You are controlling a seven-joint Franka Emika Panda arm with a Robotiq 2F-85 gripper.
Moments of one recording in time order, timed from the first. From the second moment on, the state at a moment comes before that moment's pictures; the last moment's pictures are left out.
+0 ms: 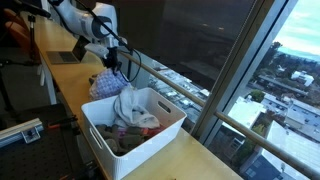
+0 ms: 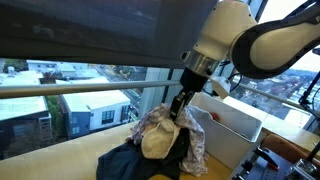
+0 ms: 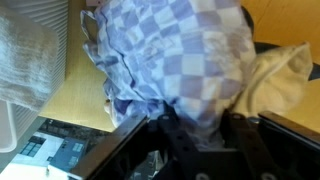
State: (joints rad) arm 0.28 0.36 0.19 -2.02 -0.19 2.55 0.19
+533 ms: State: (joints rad) arm 0.12 0.20 0.14 -2.04 -0.04 2.52 0.07
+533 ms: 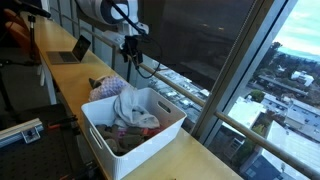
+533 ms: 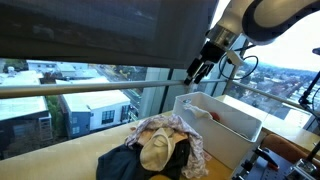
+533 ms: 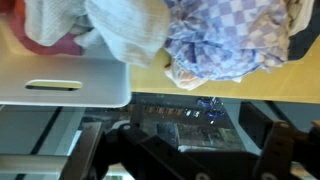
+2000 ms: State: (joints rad) arm -0.07 0.67 -0.01 -1.97 -0.04 2.70 -0.07
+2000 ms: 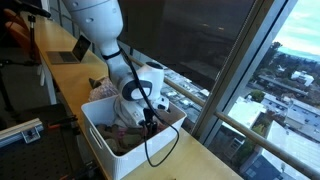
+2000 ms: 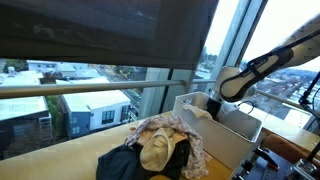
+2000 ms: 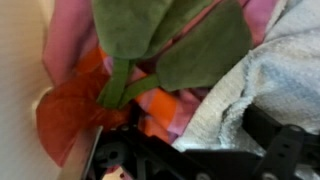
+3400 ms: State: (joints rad) arm -0.09 0.60 0.01 -2.00 -0.03 2.68 -0.07
